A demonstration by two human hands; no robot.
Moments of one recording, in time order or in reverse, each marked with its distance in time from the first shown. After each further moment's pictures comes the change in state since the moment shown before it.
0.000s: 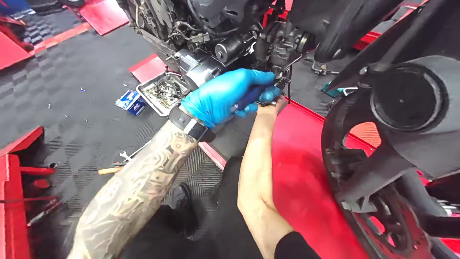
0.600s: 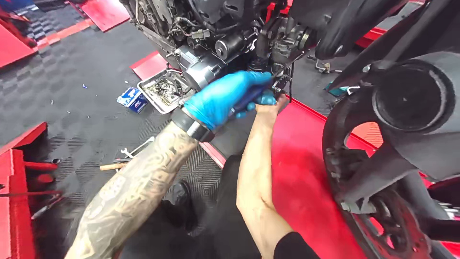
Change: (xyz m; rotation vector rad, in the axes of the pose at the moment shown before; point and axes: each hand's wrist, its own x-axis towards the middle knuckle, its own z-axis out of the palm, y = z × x) left_hand 0.006 -0.011 0.001 0.018 0.083 -0.032; right_hand -0.001 -0.002 0.005 -0.026 -0.008 0.027
